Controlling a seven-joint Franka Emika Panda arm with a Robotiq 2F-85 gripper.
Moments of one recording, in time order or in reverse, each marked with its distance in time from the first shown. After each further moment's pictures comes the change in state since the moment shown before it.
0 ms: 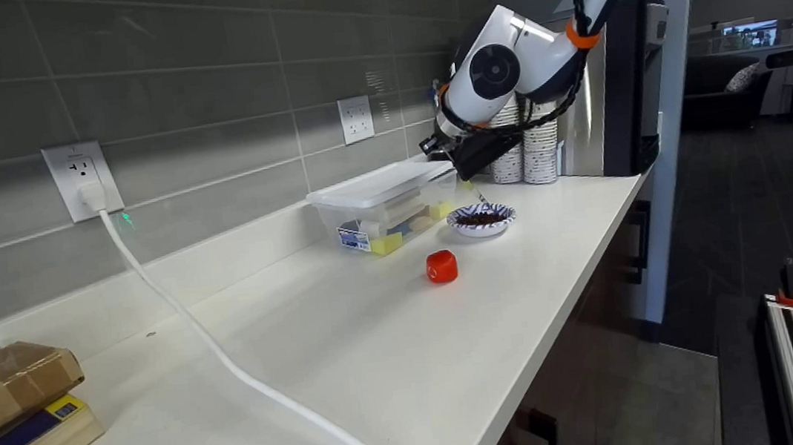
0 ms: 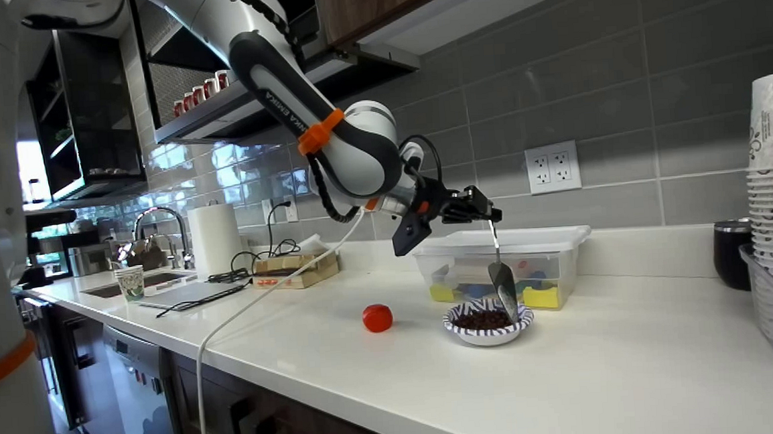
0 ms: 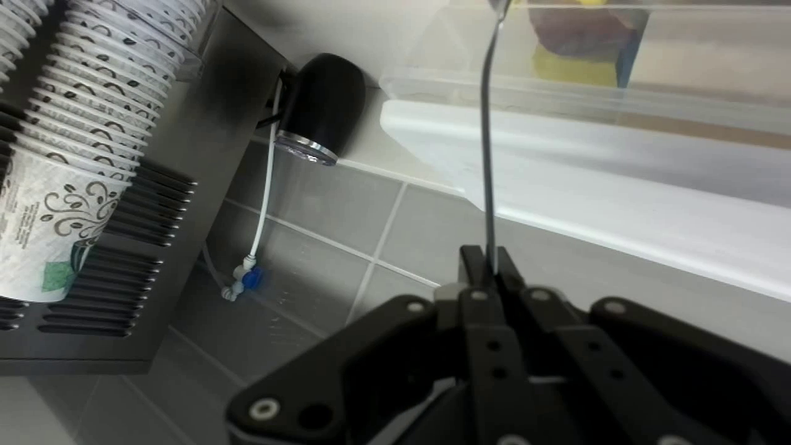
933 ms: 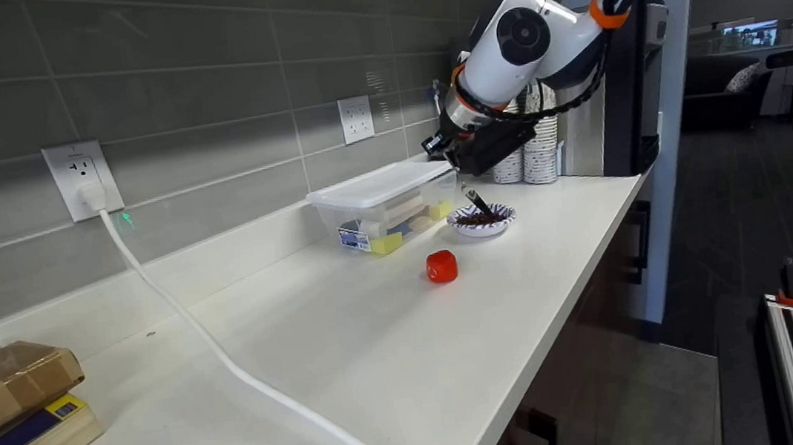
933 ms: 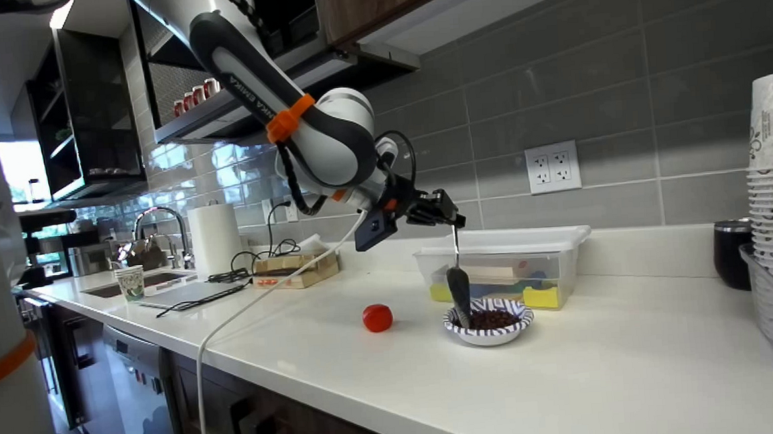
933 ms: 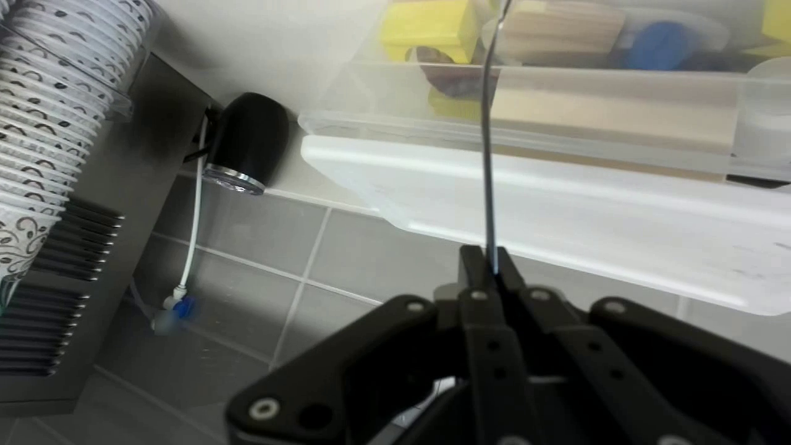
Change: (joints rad) arm 0.003 -0.131 0.013 -0.114 0.003 0.168 -0.007
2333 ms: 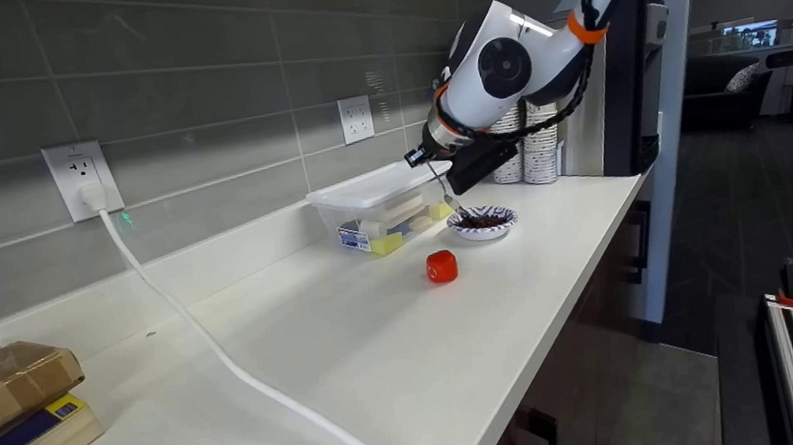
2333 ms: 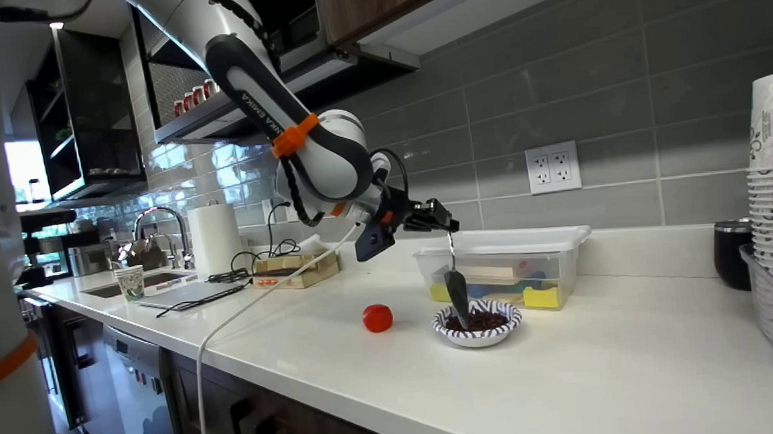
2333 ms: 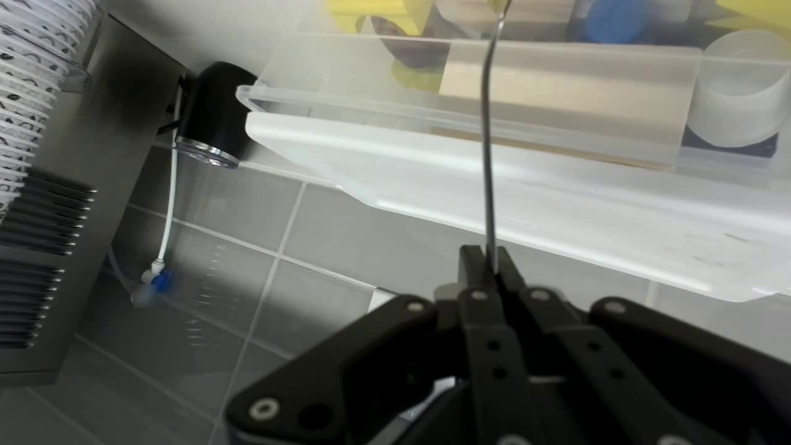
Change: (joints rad) arm 0.027 0.062 0.064 0.014 -0.047 -0.136 0.098
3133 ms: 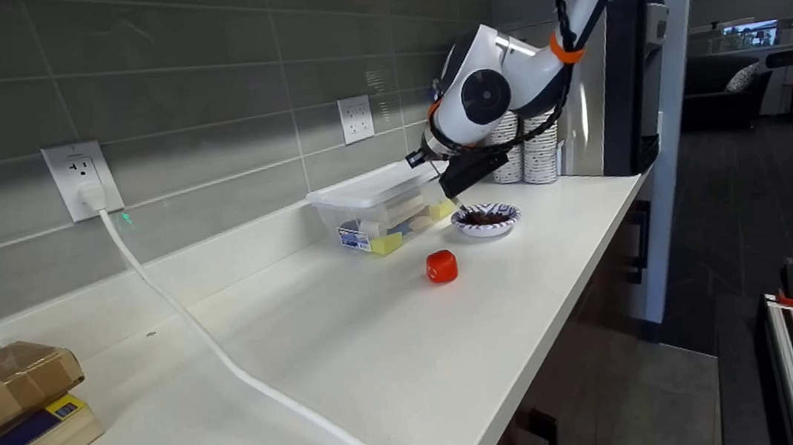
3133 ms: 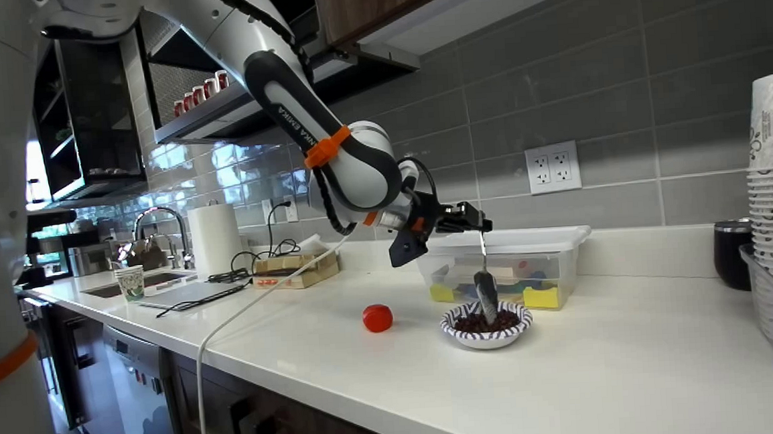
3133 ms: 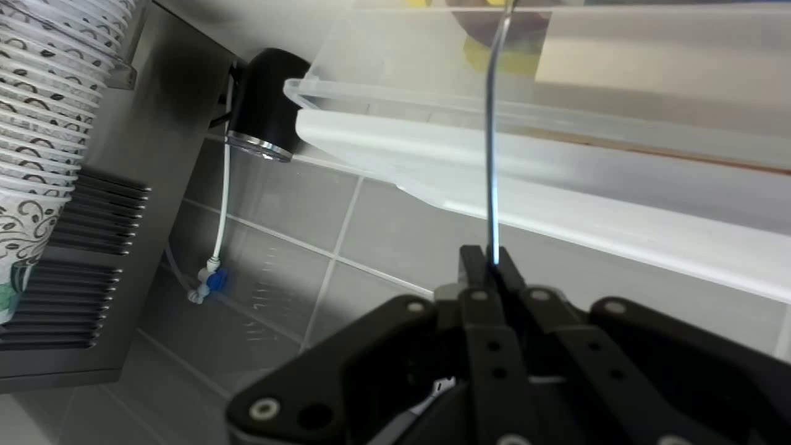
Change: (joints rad) arm -0.002 0.134 -0.044 0.119 -0.033 -0.094 0.062
